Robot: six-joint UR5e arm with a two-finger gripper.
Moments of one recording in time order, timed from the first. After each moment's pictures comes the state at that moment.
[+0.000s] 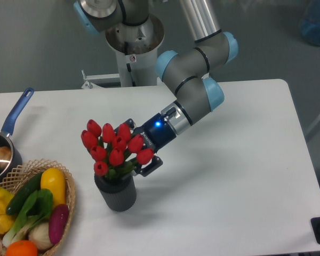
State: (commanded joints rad) arm 2.58 -1.94 -1.93 -0.86 0.25 1.61
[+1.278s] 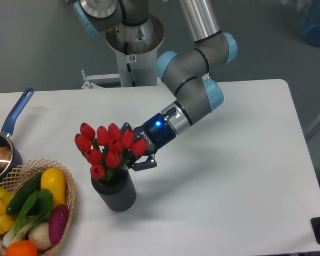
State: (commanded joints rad) arm 2.59 -1.94 -1.94 -0.86 0.22 1.64
